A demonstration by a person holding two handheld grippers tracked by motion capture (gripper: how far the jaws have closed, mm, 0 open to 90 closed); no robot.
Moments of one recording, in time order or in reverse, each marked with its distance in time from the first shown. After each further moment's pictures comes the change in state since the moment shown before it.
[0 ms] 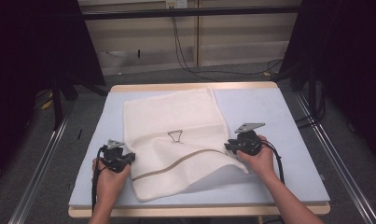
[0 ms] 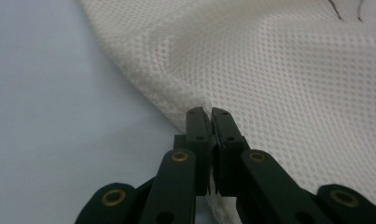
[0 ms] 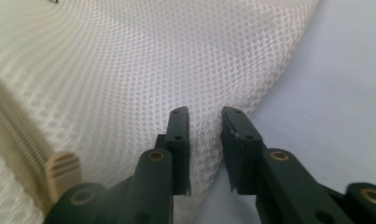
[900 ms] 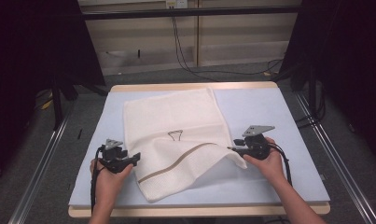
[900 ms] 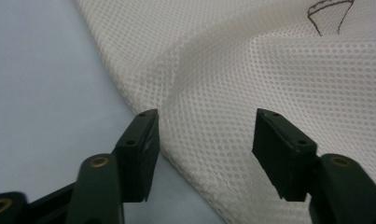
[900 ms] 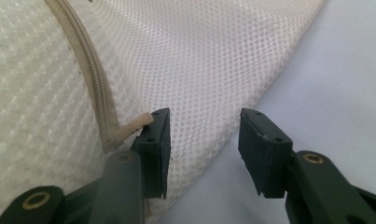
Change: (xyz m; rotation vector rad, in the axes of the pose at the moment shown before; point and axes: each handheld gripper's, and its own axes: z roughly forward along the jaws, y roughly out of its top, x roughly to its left) left arm -0.006 -0.001 -0.005 -0.047 -0.037 -0.032; right arm -0.005 -0.012 -0.020 -0.061 0.046 -0.065
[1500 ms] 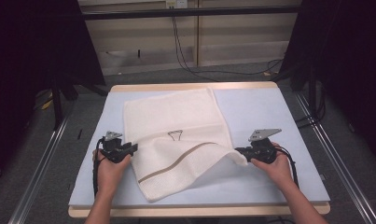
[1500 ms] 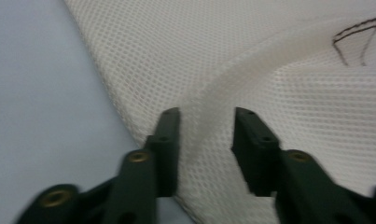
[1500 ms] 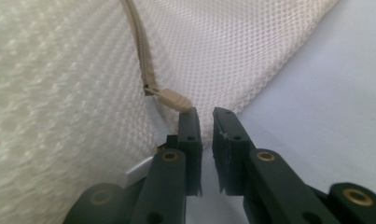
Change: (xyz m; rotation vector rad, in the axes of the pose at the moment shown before) left arm 0.016 0.018 0.021 -0.033 -0.022 0.019; right arm -0.003 -0.013 -0.017 0.021 0.097 -0.010
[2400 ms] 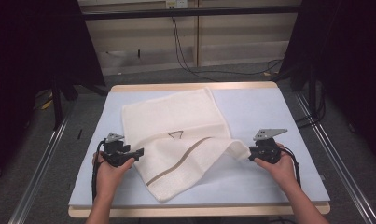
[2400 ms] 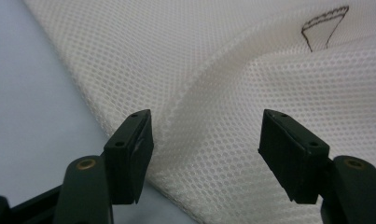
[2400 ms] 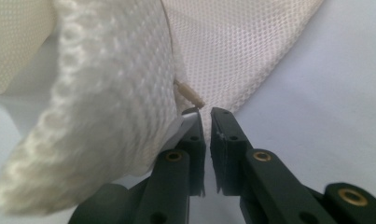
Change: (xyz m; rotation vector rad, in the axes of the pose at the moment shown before) left arm -0.013 -0.003 -0.006 0.042 -0.048 0.023; right arm -0.003 -0.003 -0.011 -0.030 0.003 0.032
